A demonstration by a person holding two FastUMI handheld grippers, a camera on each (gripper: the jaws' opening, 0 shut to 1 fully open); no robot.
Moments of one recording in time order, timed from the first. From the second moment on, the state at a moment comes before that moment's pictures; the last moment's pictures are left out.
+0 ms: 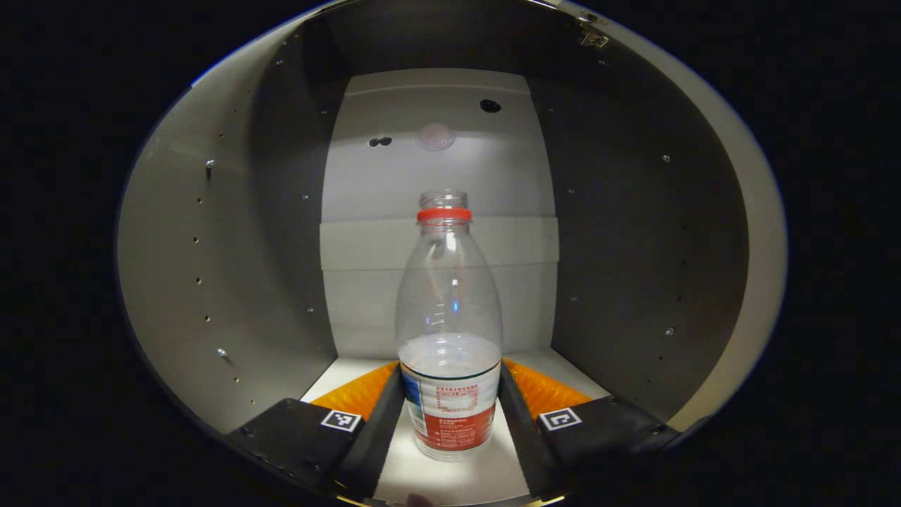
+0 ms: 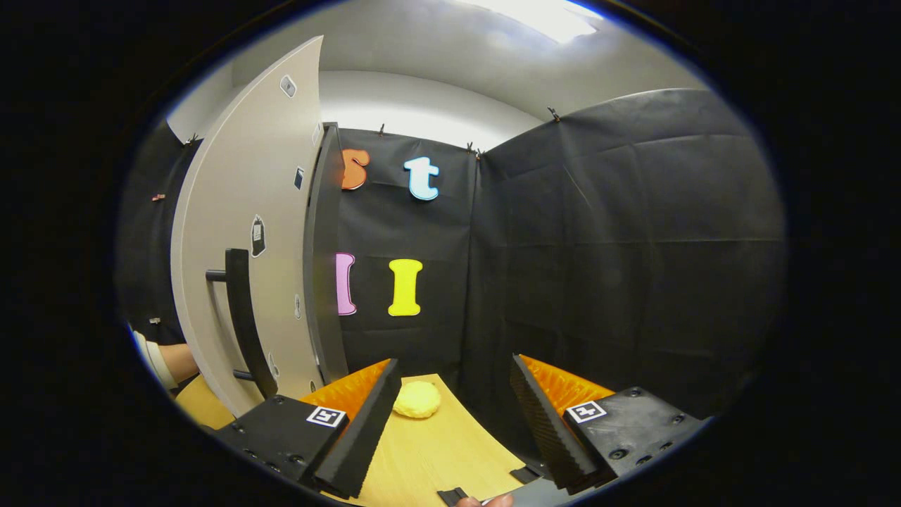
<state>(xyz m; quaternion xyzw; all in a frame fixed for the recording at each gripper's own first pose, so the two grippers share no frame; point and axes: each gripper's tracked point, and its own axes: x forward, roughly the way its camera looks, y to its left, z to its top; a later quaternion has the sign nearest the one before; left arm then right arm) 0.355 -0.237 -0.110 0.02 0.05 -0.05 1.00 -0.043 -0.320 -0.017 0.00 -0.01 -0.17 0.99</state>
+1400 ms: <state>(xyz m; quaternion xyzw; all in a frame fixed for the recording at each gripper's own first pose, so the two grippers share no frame) 0.073 -0.061 -0.137 0.02 0.01 -0.04 1.00 -0.036 -0.287 -0.011 0.02 -0.02 -0.16 0.99</state>
